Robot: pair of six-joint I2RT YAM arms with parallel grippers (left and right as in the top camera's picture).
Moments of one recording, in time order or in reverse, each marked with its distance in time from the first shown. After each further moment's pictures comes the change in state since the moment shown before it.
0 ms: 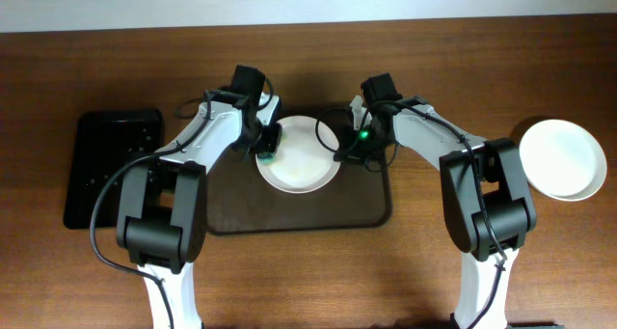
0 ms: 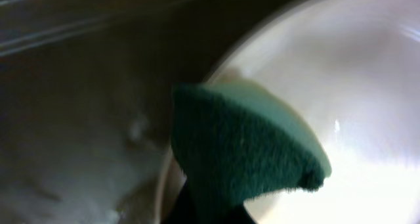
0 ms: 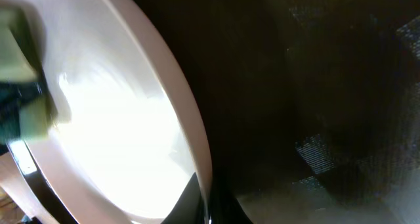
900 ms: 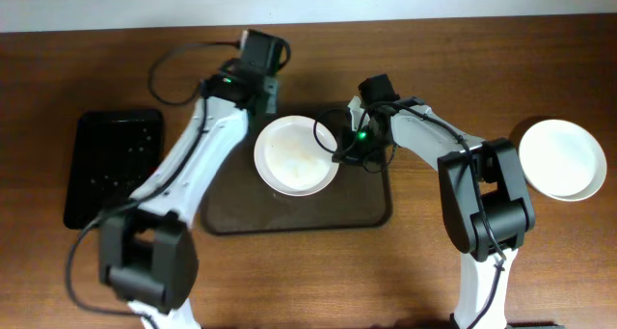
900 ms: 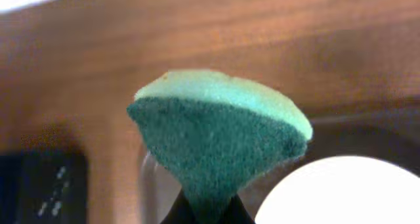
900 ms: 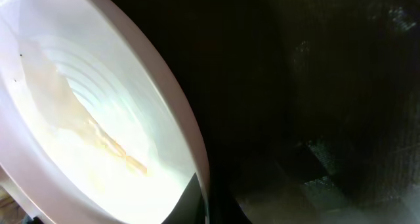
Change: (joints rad) left arm -0.096 -0.227 0.140 -0.048 -0.533 -0.119; right arm 0.006 0.000 0.000 -0.001 0.000 0.008
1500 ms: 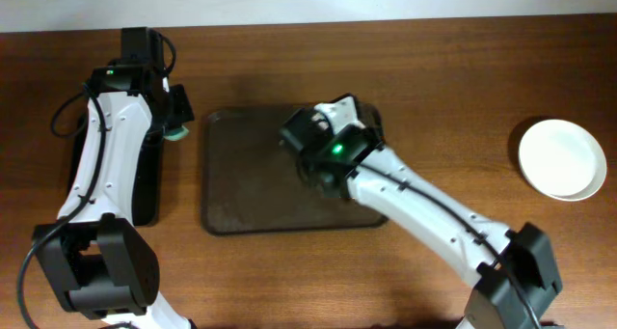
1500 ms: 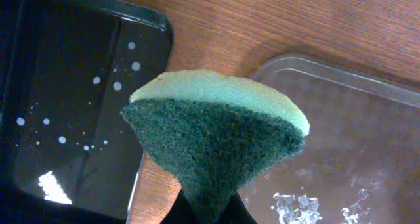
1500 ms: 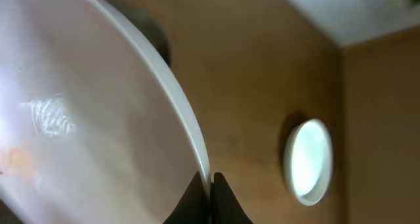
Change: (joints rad) left arm 0.390 -0.053 0.002 -0.278 0.275 -0.117; right arm 0.497 -0.367 0.097 -0.506 1.395 0.049
